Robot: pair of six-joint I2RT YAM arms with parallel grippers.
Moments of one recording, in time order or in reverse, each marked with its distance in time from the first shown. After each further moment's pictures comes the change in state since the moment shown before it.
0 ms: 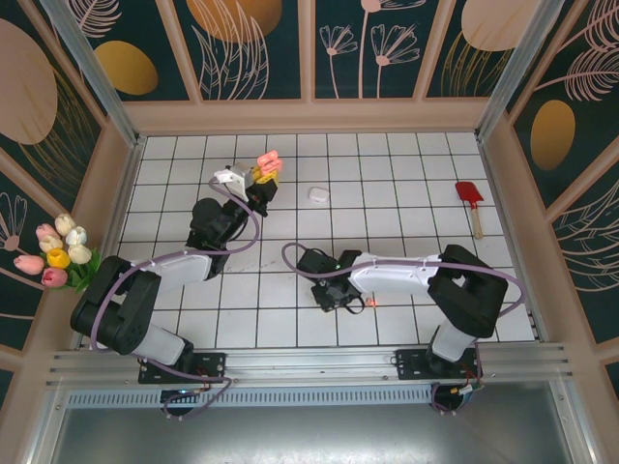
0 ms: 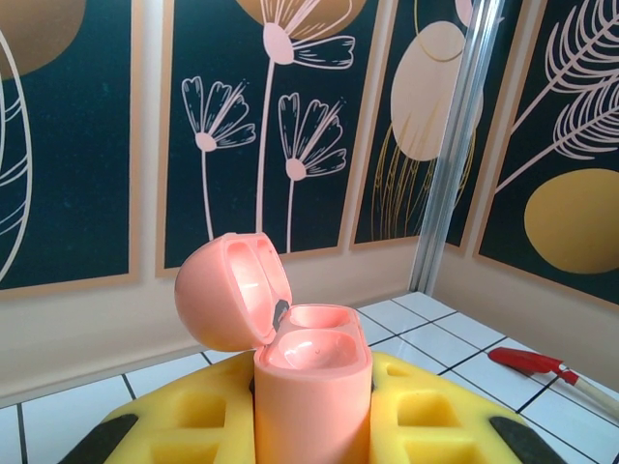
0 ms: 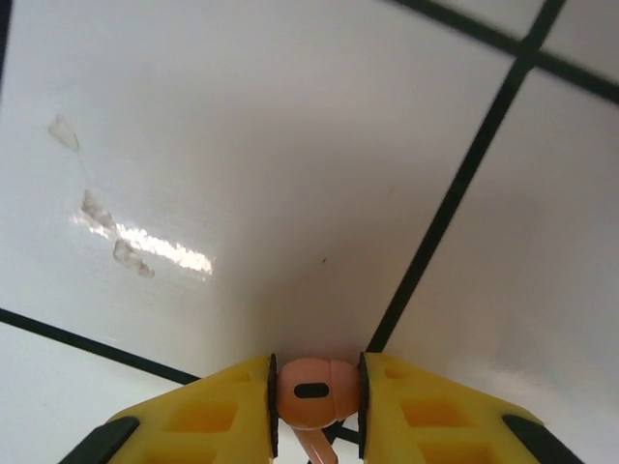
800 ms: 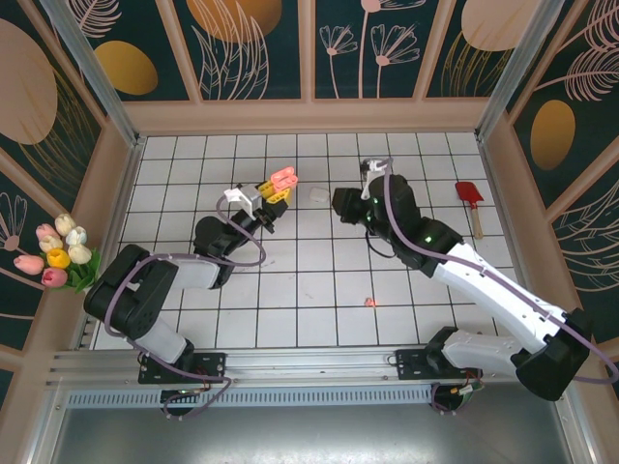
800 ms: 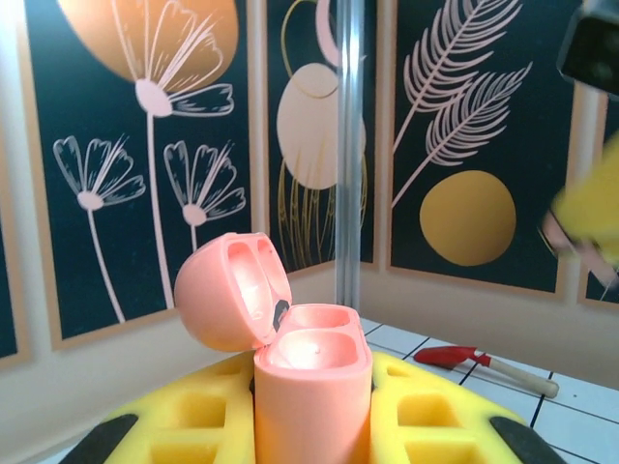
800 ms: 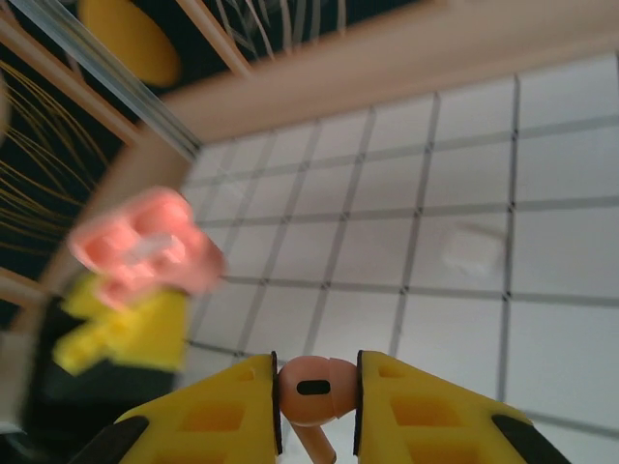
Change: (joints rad) left arm -0.059 0.109 -0.090 0.357 0.157 0.072; right arm -0.301 -0.508 0.145 0.381 0.050 -0.028
